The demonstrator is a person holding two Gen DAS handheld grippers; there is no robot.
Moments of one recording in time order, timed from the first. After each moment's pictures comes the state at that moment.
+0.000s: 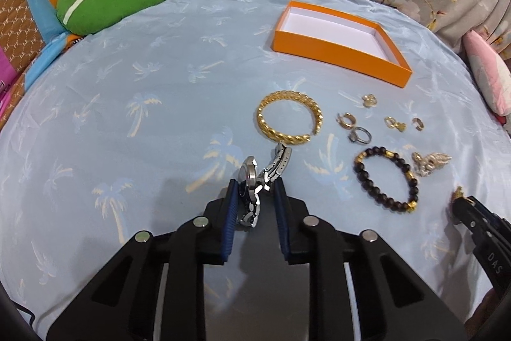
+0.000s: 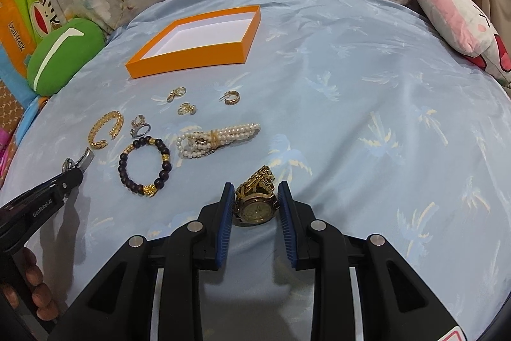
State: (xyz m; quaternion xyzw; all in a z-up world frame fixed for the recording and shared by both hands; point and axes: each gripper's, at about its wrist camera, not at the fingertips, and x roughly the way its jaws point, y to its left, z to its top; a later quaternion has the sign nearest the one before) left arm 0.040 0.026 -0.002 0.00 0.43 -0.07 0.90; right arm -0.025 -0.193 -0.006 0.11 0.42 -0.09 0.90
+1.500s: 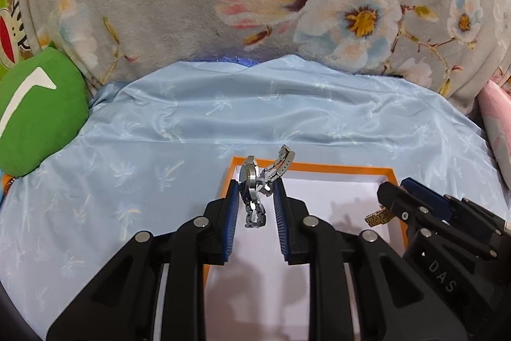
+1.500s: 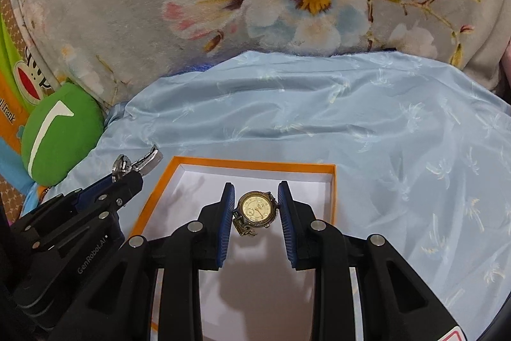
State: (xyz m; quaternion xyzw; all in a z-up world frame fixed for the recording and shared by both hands) left arm 0.323 -0.098 0.073 0.04 0.34 -0.12 0.93; right arm 0.299 -0.235 0.047 0.13 0.36 -0.01 0.92
